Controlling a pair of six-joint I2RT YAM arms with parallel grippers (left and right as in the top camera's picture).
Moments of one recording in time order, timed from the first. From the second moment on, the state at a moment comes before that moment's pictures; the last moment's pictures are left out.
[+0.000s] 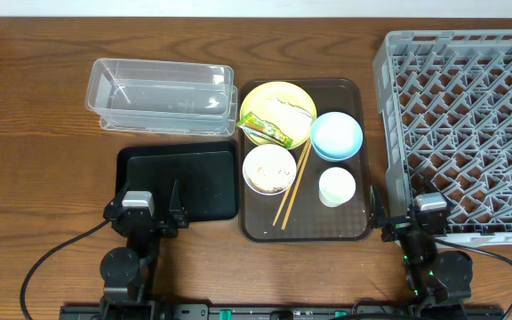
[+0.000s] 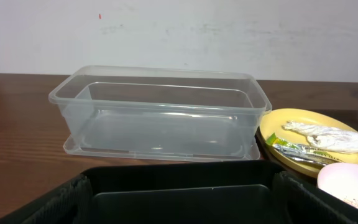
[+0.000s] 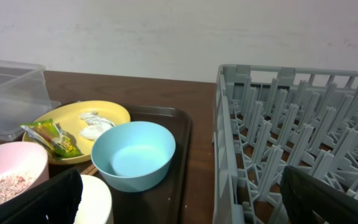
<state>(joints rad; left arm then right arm) -0.04 0.01 0.03 -0.13 0.00 -0.07 0.13 0.02 0.01 -0.07 -0.05 0.01</state>
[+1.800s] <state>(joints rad) -0.04 0.46 0.45 -0.44 0.02 -0.10 0.13 0.29 0.33 -0.33 -0.04 0.12</state>
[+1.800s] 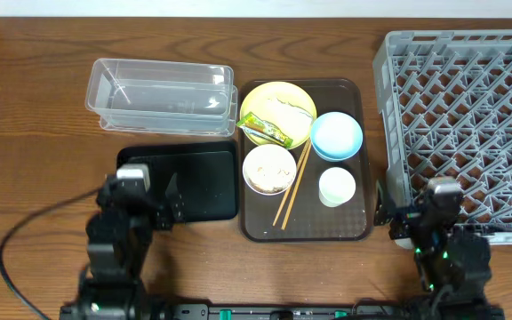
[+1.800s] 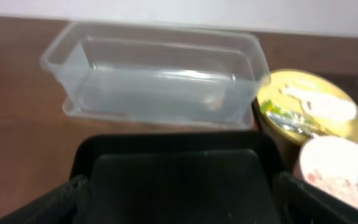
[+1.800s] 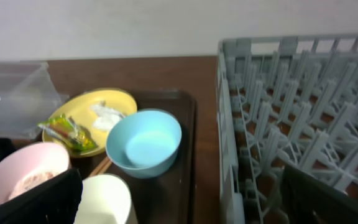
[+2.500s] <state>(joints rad) -0.04 1.10 1.02 -0.93 0.15 -0.17 0.13 0.91 0.83 -0.73 -0.03 0.09</state>
